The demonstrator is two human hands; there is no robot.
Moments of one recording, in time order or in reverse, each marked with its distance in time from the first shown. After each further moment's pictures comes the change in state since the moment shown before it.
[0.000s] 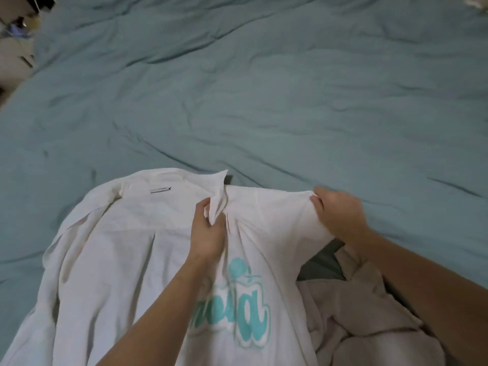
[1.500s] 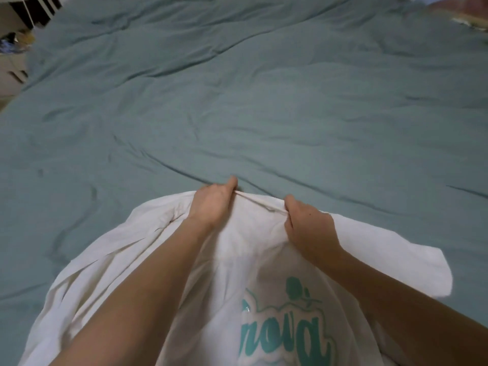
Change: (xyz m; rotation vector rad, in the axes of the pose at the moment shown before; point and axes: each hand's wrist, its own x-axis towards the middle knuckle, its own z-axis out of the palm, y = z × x) left_hand 0.120 0.039 -0.022 1.180 -0.201 0.741; right_hand 0.010 -0.113 0.015 0.182 0.229 -0.044
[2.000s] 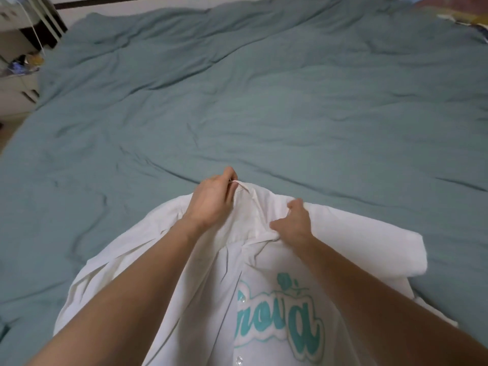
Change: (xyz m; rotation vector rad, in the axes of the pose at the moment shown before) left_hand -0.021 0.018 -0.042 -0.324 0.155 0.084; right_hand 0.002 -0.020 -0.011 0.731 -0.271 0.727
